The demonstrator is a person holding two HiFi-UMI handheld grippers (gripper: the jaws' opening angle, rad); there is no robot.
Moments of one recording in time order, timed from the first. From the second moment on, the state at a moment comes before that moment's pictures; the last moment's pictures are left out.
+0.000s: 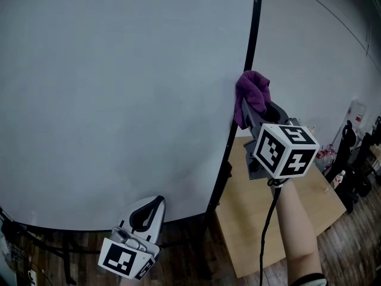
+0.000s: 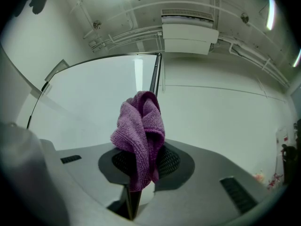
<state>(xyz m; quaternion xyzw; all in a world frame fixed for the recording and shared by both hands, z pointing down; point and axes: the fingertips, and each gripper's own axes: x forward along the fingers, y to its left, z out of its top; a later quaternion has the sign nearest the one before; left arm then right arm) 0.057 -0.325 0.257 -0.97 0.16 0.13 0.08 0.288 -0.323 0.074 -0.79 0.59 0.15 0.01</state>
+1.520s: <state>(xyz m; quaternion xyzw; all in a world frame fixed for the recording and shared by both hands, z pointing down) 0.055 -0.307 0.274 -0.98 0.15 0.12 0.06 0.289 -0.327 0.201 -0.80 0.59 0.04 -0.06</state>
